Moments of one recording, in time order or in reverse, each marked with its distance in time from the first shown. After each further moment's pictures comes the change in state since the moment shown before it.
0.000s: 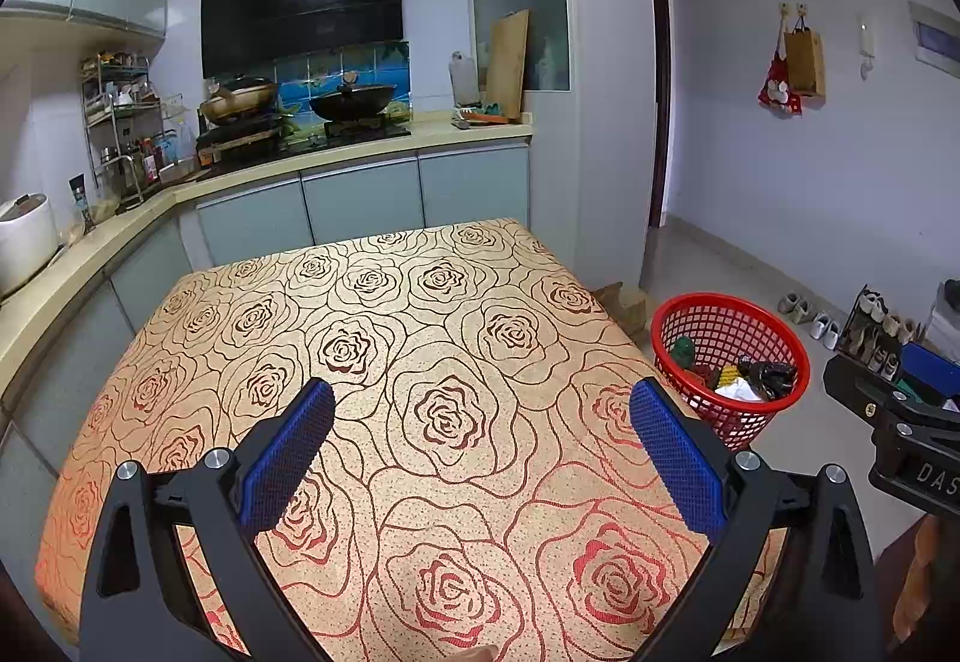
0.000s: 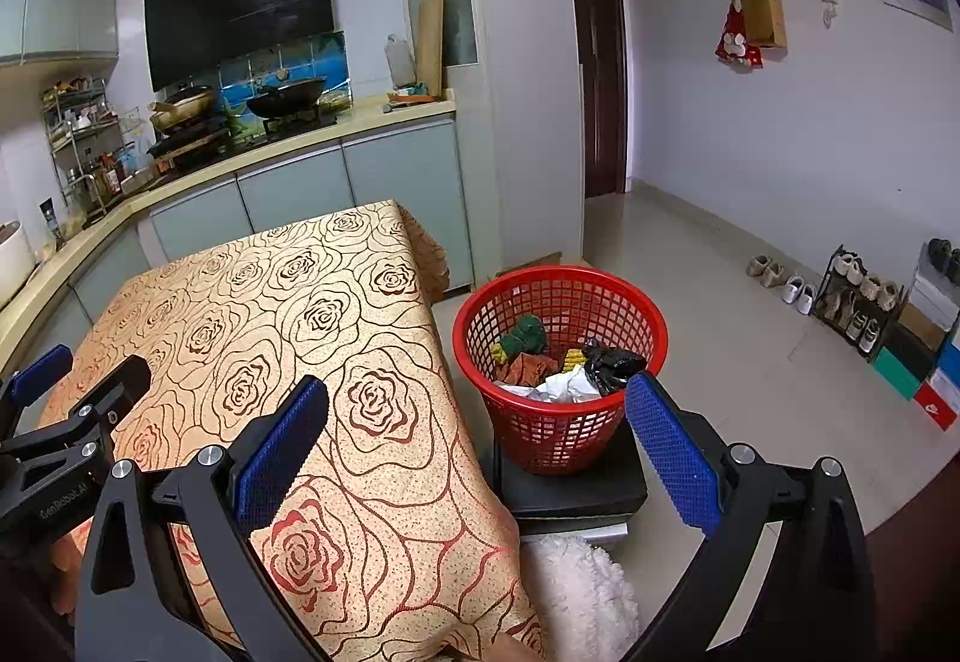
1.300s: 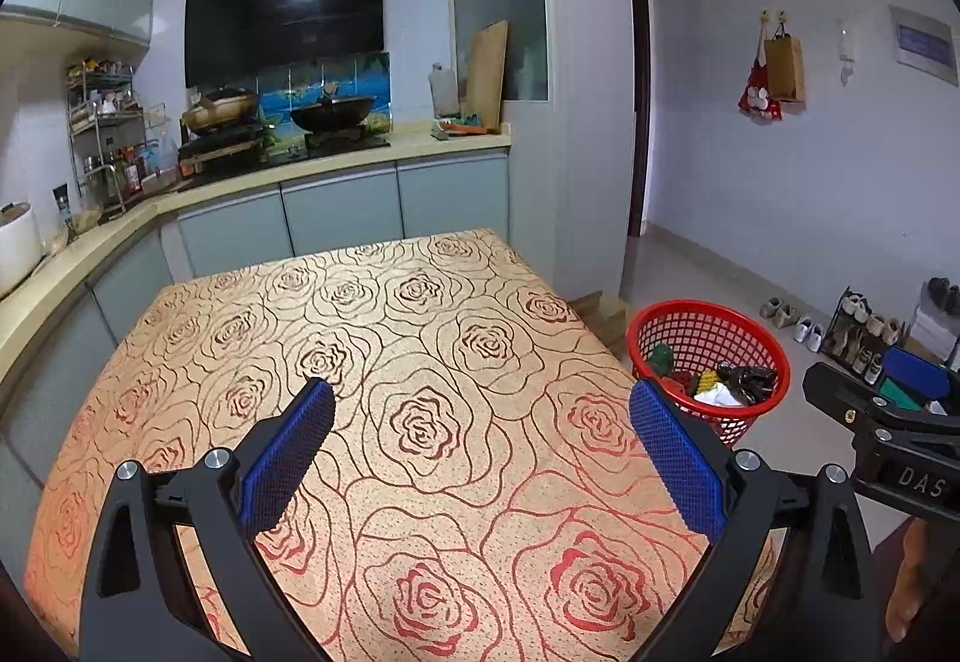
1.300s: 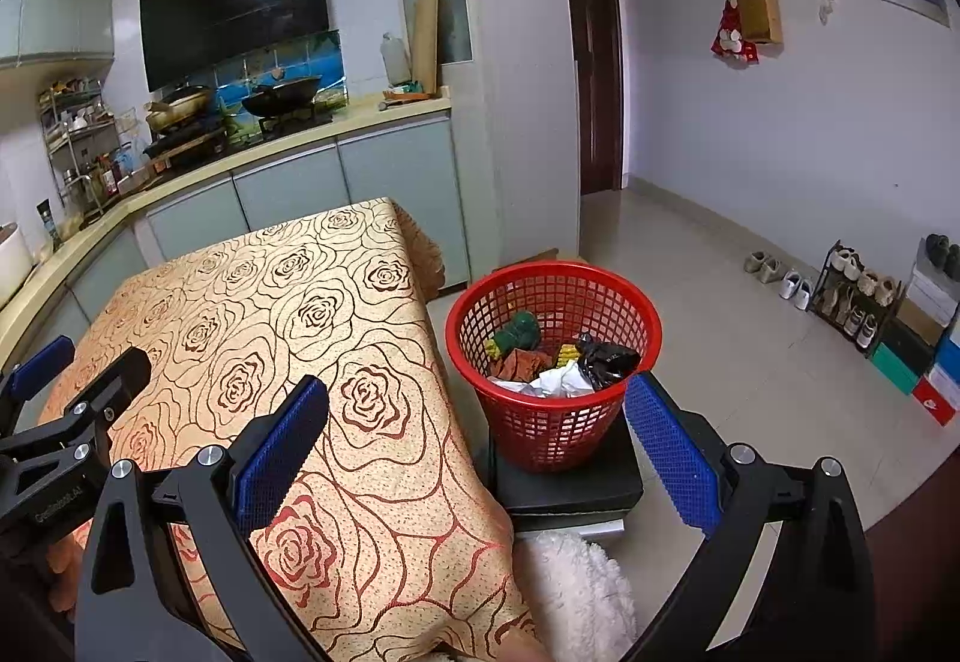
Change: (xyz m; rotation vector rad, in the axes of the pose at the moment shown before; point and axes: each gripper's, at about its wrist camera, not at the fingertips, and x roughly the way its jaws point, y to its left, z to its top) left arm 0.002 -0.004 0.001 0.005 -0.022 -0.054; right arm 0.001 -0.004 -0.001 0.011 0.006 -0.005
